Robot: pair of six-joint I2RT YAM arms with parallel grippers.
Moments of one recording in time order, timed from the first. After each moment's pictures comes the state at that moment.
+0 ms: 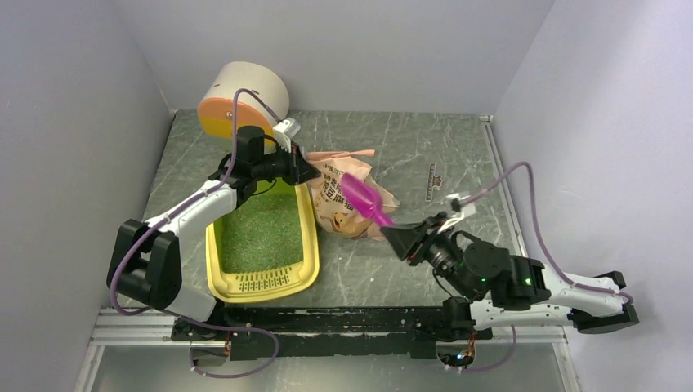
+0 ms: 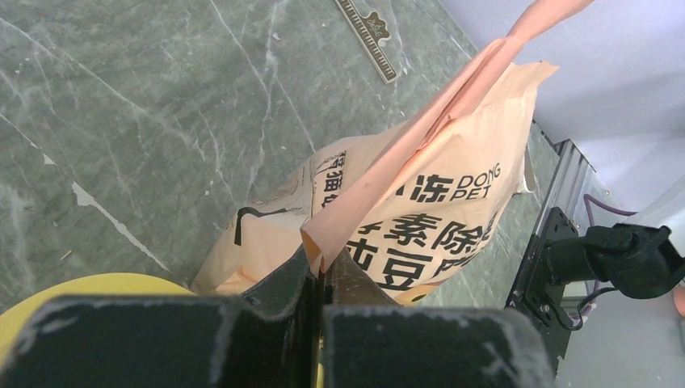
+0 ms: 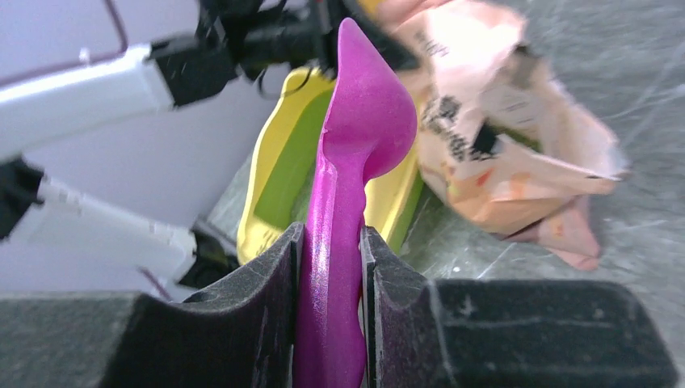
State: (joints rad) left arm -0.38 1.48 0.99 0.10 0.66 -0.28; right arm 1.51 0.56 0.86 -0.44 0.79 0.63
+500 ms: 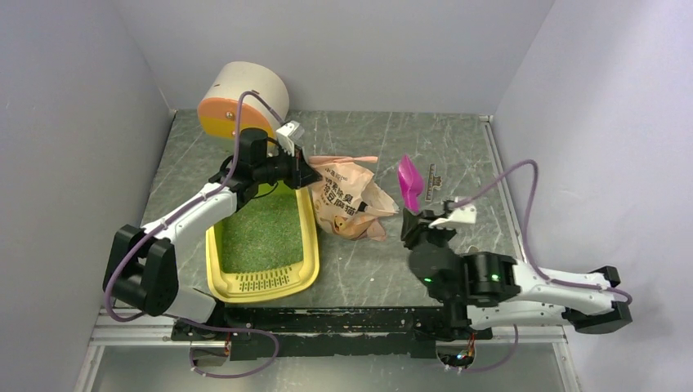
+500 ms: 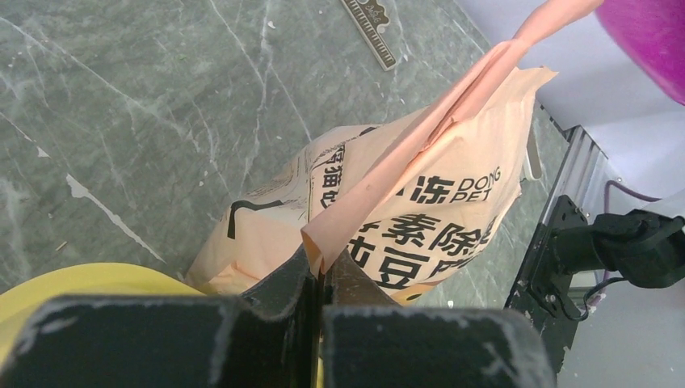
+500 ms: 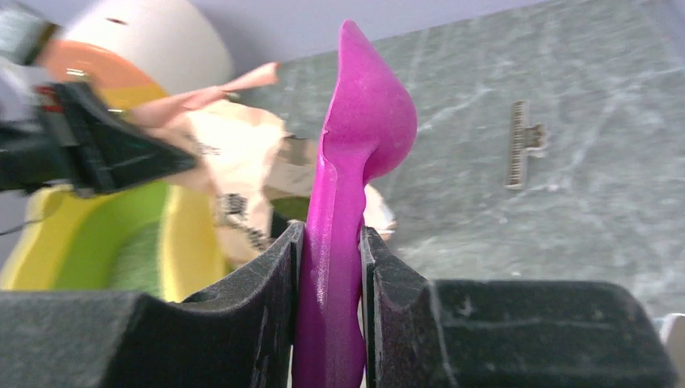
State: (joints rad) left arm -0.42 1.45 0.99 0.05 0.63 -0.26; right arm 1.50 0.66 0.87 -0.61 1.37 0.75
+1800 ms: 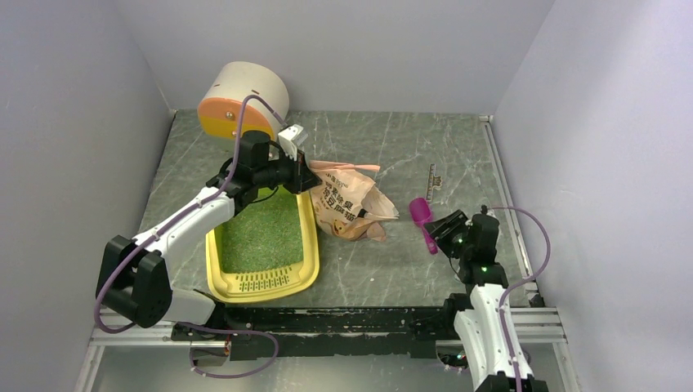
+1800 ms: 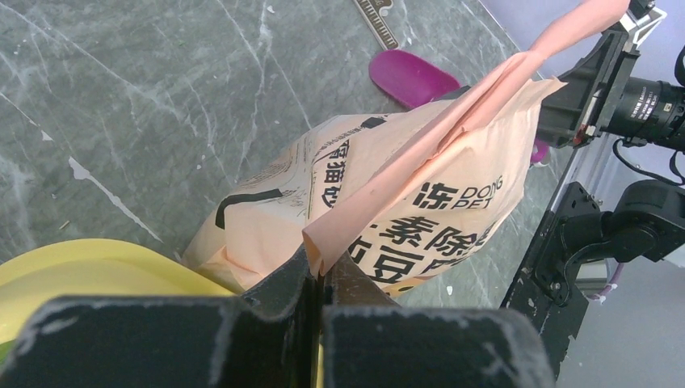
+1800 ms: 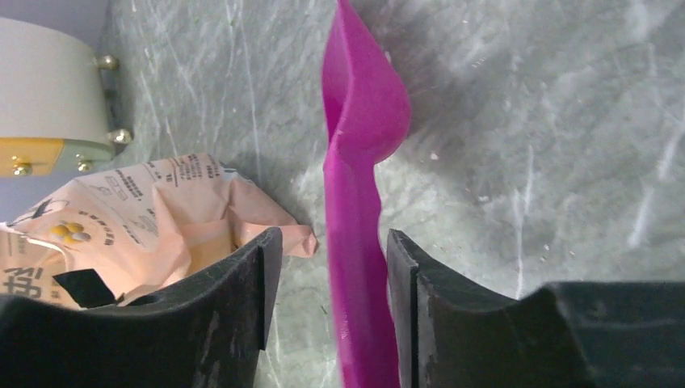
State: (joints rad) left arm -0.47 1.38 1.00 -0.06 0.55 -0.22; right arm -0.11 0.61 0.29 -0.27 -0.26 0.78
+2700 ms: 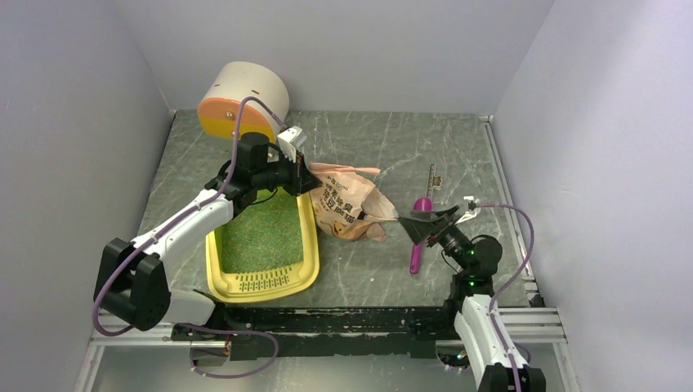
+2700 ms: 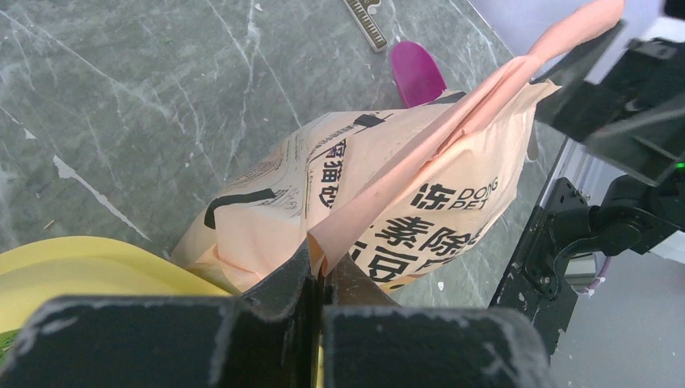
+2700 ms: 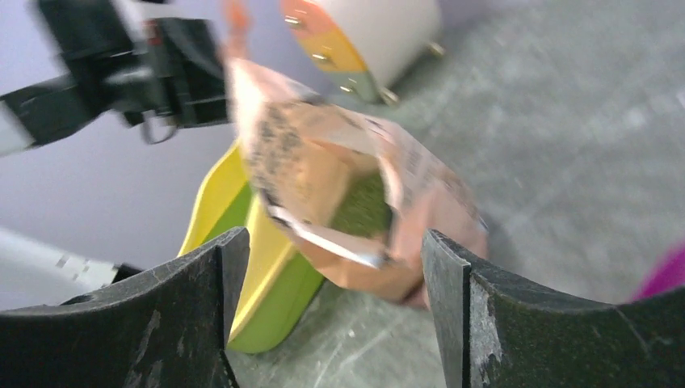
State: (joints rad) left arm -0.47 1.36 0.98 -0.05 0.57 -0.23; right arm -0.09 0.58 0.01 0.69 -0.76 0.81
